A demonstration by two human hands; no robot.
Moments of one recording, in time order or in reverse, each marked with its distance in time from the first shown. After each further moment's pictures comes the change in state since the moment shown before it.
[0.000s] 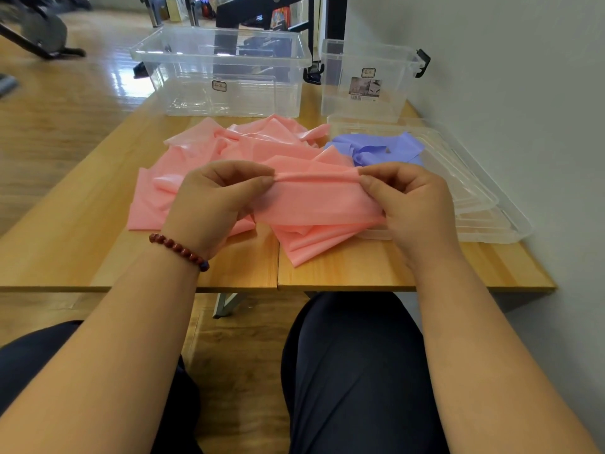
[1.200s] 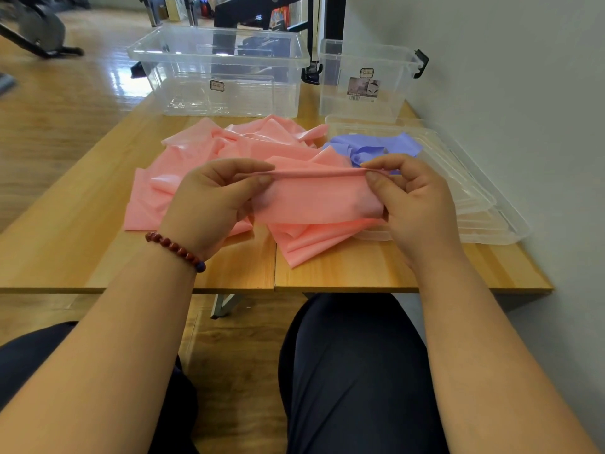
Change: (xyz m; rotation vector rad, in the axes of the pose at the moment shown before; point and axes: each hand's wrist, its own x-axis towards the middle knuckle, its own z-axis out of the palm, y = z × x) left_hand 0.000 0.004 0.005 -0.025 -0.024 -0.033; right_hand 0.000 0.002 -0.005 0.041 -0.033 -0.023
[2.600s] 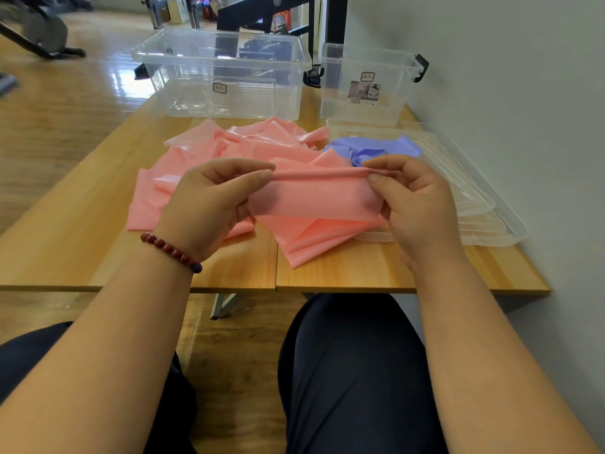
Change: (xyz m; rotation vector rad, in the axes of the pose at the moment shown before) left_hand -0.008 0.009 -0.003 -0.014 -0.038 0.007; right_hand 0.001 -0.007 0.003 0.085 0.002 0.078
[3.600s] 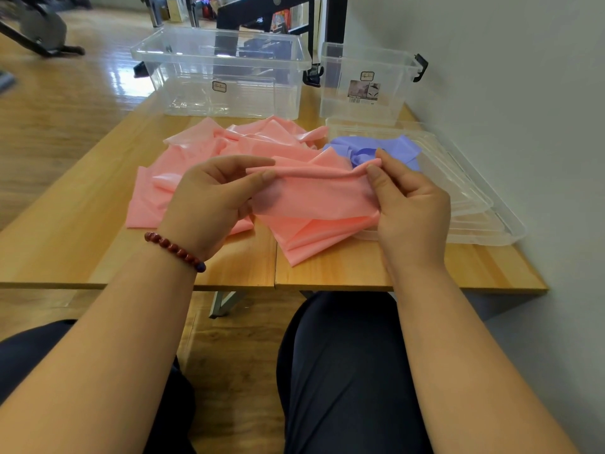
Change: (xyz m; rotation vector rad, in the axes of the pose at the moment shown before) left_hand -0.003 0.002 0.006 0.033 0.037 0.031; right_hand -0.012 0.001 0.016 -0.068 0.234 -0.092
